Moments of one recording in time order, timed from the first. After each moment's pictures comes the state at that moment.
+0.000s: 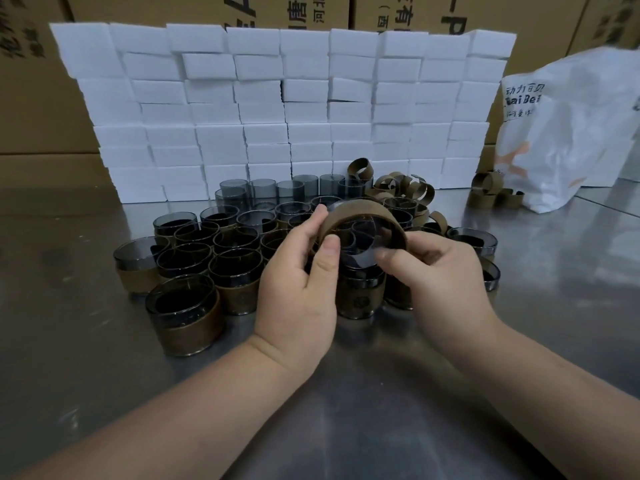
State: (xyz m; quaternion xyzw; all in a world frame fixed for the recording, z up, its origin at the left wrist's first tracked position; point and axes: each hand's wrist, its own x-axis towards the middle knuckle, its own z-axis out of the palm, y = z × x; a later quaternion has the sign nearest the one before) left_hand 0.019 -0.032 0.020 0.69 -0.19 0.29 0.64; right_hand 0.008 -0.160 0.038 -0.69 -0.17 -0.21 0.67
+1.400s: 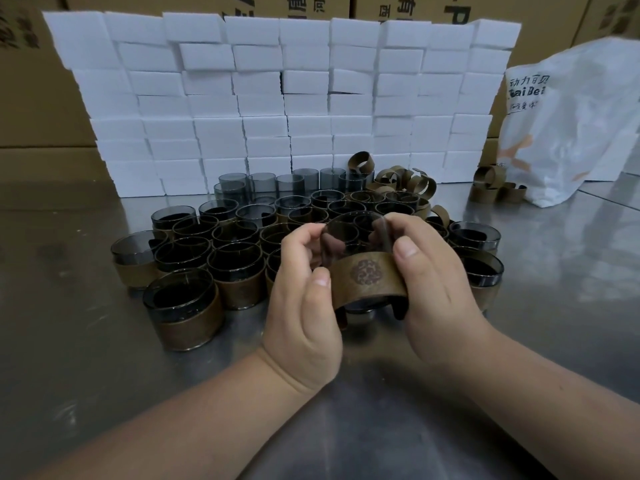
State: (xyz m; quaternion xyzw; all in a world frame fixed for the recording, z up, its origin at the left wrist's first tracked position) left_hand 0.019 -0.033 -0.002 0.66 -0.26 0.32 0.62; right_hand 0.010 -0.154 0.027 -0.77 -0.23 -0.30 0.51
